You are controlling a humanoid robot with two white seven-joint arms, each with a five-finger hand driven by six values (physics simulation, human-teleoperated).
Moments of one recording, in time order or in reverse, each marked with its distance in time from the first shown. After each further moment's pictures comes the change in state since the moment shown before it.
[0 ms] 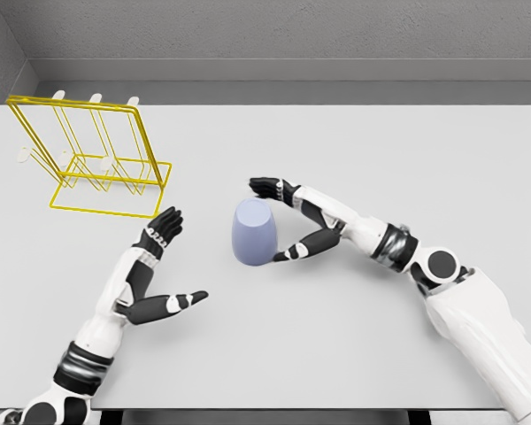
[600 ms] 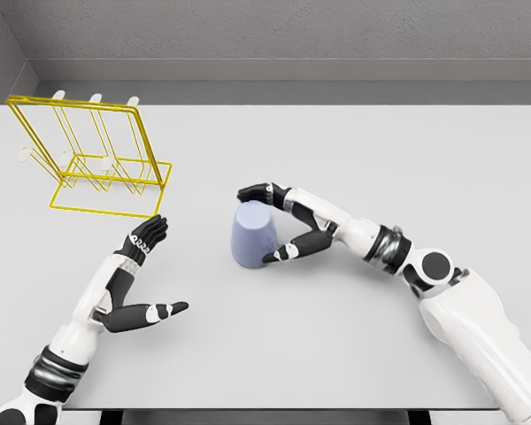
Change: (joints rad) left arm 0.017 0.125 -0.010 -0.006 -0.002 -0.065 0.000; right arm 0.009 0.006 0.015 -0.059 -0.015 0.021 0.000
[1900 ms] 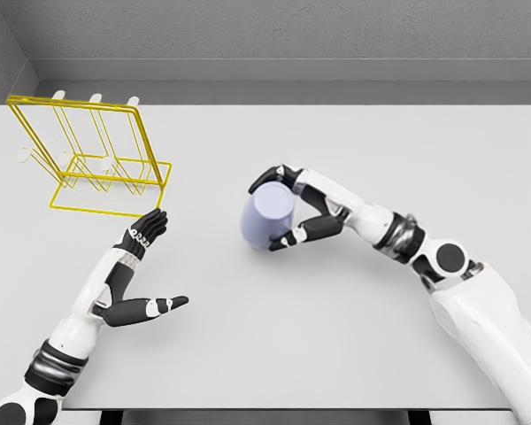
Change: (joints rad) left arm -0.017 0.002 0.000 -0.001 0.002 0.000 -0.002; right arm 0.012 -0.024 -0.056 -0.091 -0.029 0.015 0.000
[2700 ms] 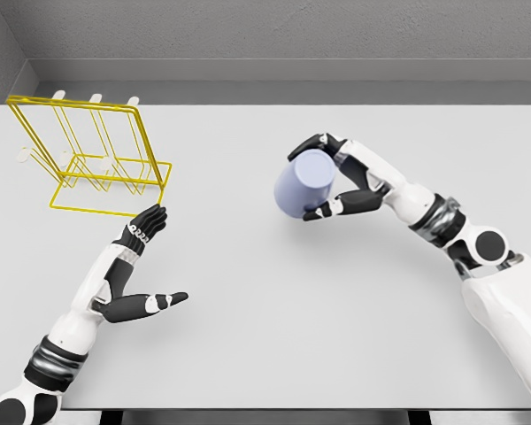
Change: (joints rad) left arm -0.017 0.002 0.000 0.000 0.001 0.000 0.000; right arm 0.000 -0.059 -0.108 -0.021 -0.035 -0.011 0.000
